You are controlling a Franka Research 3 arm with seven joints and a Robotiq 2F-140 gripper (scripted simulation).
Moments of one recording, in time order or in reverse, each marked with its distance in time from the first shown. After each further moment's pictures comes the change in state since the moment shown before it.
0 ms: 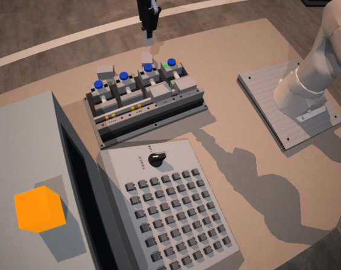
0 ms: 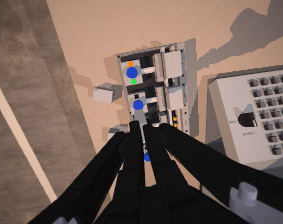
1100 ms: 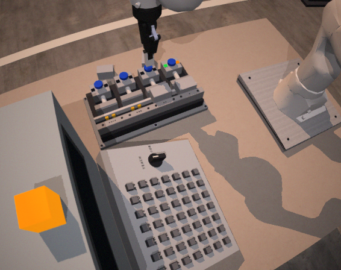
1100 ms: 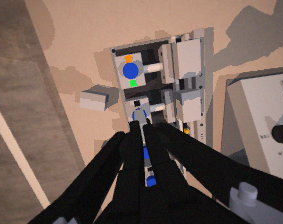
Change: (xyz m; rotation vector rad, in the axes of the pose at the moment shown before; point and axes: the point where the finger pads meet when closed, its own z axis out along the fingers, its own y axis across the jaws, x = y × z) arm 0.000 0.001 0.087 -0.004 0.006 0.000
